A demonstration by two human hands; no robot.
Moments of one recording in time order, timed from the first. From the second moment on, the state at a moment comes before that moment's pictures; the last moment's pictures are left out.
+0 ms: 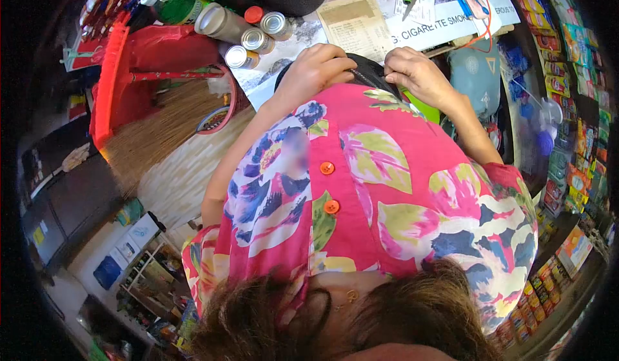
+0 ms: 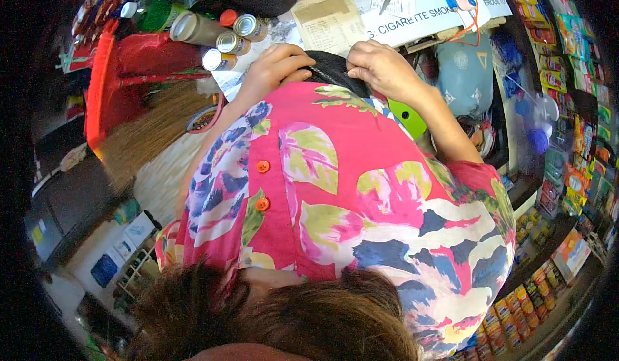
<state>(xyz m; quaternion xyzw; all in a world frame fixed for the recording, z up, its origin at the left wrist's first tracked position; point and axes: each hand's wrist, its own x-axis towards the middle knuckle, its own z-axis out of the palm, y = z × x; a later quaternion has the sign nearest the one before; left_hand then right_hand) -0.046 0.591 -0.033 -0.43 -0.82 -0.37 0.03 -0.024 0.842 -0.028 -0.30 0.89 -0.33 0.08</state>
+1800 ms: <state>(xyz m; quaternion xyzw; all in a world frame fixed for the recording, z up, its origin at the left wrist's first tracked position) -0.007 0.559 -0.045 0.04 -0.86 -0.50 -0.02 -0.056 0.726 -0.030 -0.30 0.68 -0.47 0.47</state>
